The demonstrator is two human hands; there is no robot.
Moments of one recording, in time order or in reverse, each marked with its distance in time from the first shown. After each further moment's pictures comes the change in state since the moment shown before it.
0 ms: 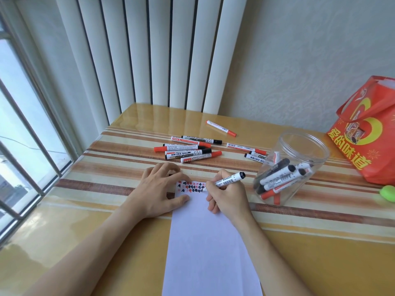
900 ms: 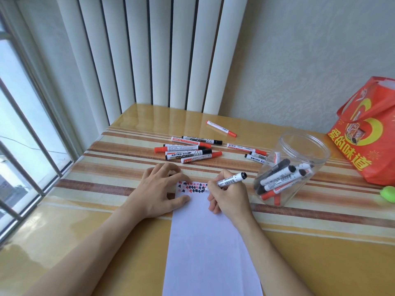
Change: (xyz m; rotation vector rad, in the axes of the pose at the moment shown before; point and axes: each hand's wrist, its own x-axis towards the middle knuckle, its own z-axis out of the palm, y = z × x) left_hand 0.000 0.000 -0.001 0.003 -0.010 0.008; right_hand 0.001 0.003 -0.001 -0.005 0.013 -0.020
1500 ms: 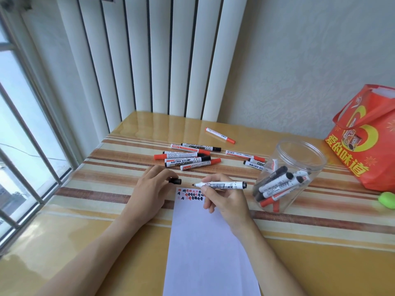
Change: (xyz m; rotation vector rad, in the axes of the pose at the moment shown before) left_hand 0.001 -0.008 0.000 -0.141 0.288 -0.074; right_hand -0.004 -0.006 -0.002 0.227 -0.166 -0.191
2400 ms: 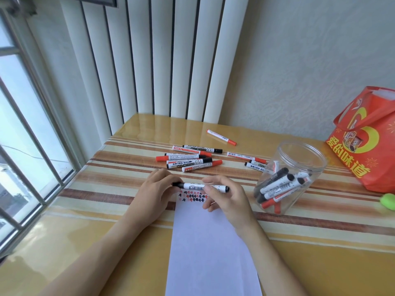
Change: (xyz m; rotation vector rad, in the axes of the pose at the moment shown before) left_hand -0.001 0.007 -0.004 -0.037 -0.010 0.087; right_hand 0.000 -0.004 -0.006 0.003 -0.037 0.046
